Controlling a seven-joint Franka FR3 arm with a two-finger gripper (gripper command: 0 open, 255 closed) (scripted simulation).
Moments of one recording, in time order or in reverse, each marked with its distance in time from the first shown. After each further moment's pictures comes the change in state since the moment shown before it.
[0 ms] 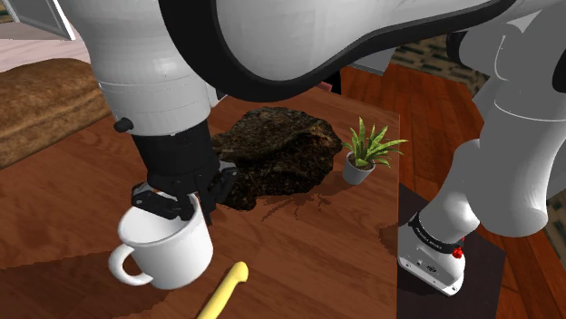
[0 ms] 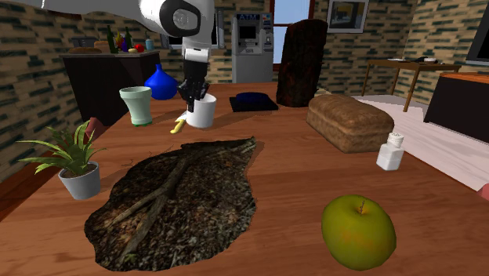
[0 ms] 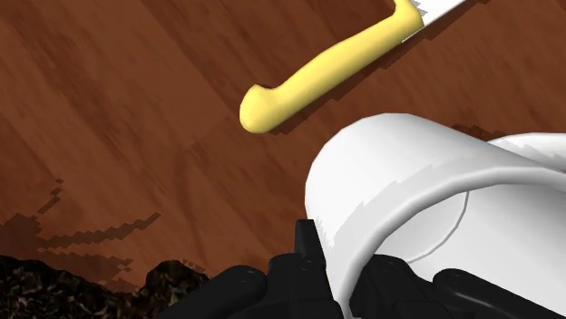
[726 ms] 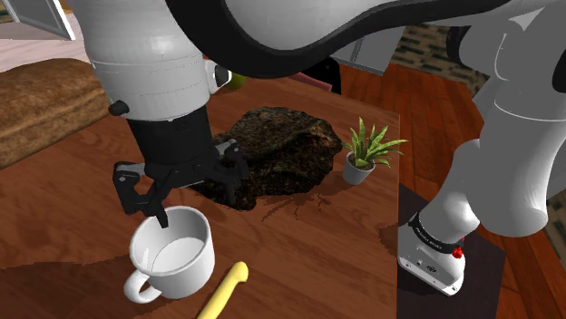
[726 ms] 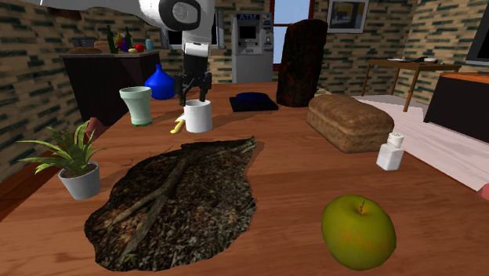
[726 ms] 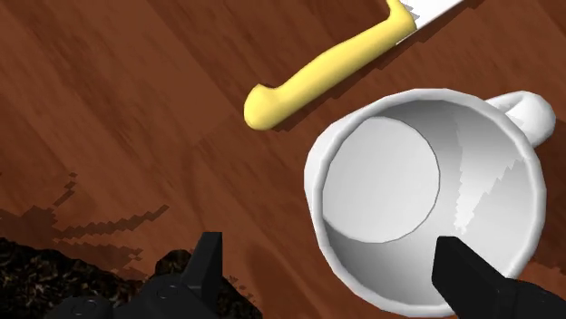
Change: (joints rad) arm 0.000 0.000 0.000 0.038 0.000 -0.037 -0.001
